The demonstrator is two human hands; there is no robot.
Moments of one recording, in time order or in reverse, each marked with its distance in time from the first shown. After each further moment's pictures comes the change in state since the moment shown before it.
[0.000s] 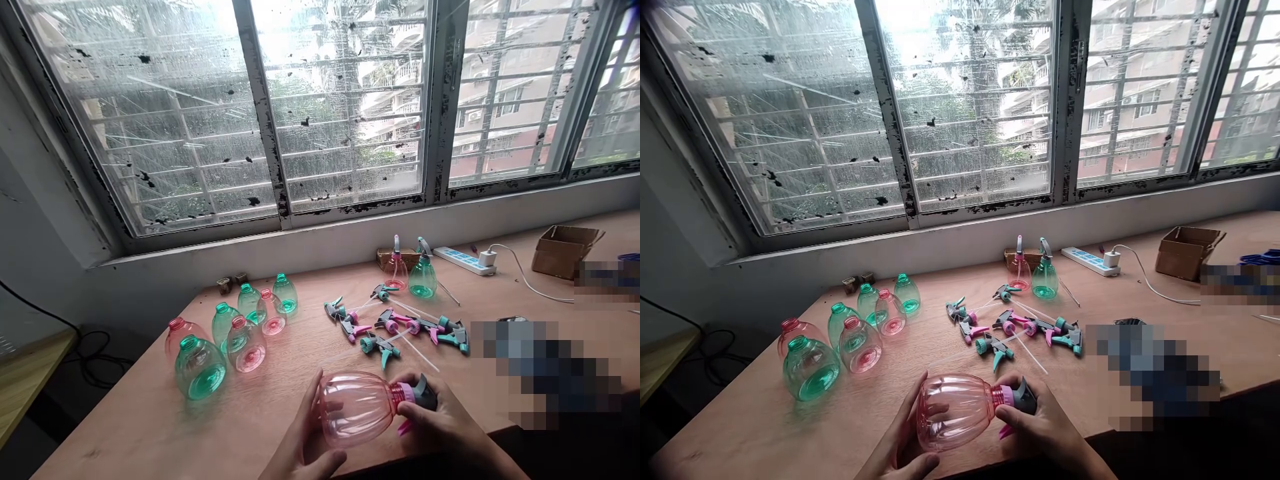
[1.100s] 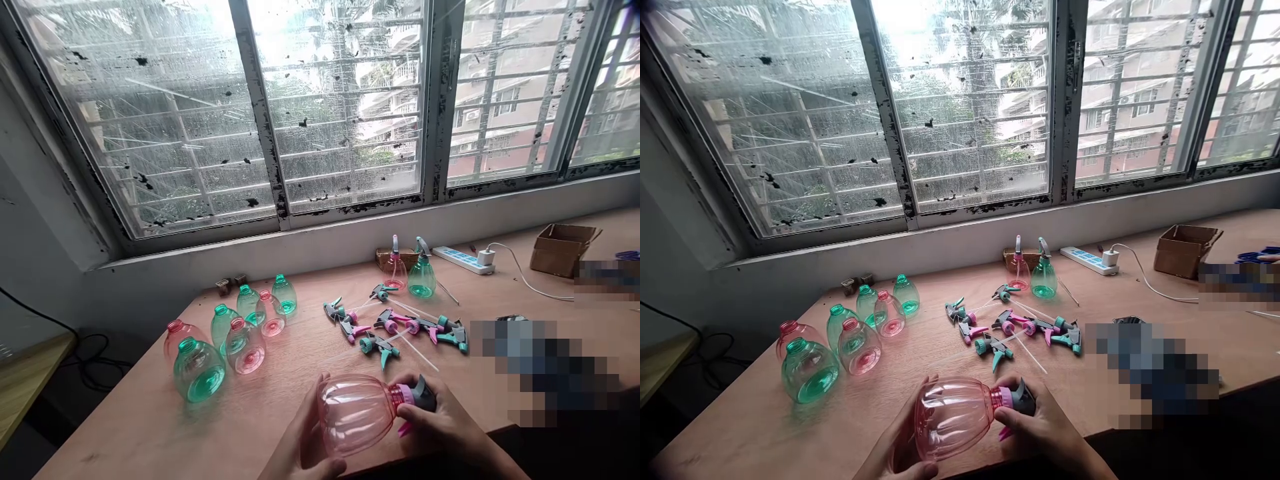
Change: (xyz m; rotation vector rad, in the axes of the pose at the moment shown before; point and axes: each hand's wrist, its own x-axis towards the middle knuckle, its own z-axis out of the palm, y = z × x) left_hand 0.005 -0.012 -0.001 -0.197 -0.089 0.081; right_hand 0.000 0.003 -0.001 0.019 -0.029 -0.001
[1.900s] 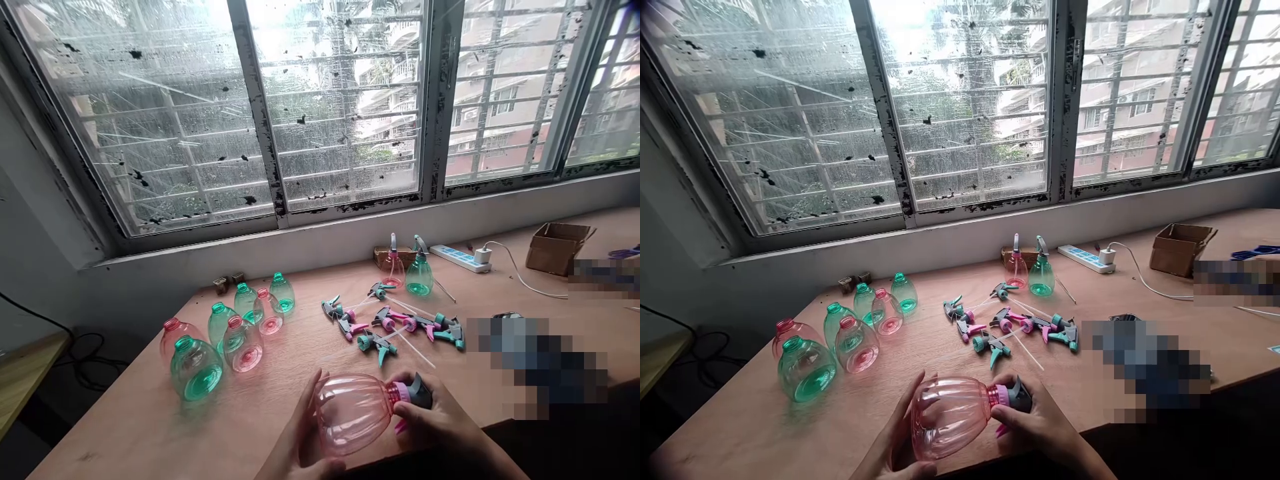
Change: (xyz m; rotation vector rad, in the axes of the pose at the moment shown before) left_hand 0.000 0.012 0.007 0.121 0.051 0.037; right_hand -0.003 -0.006 0.001 -0.044 0.009 0.067
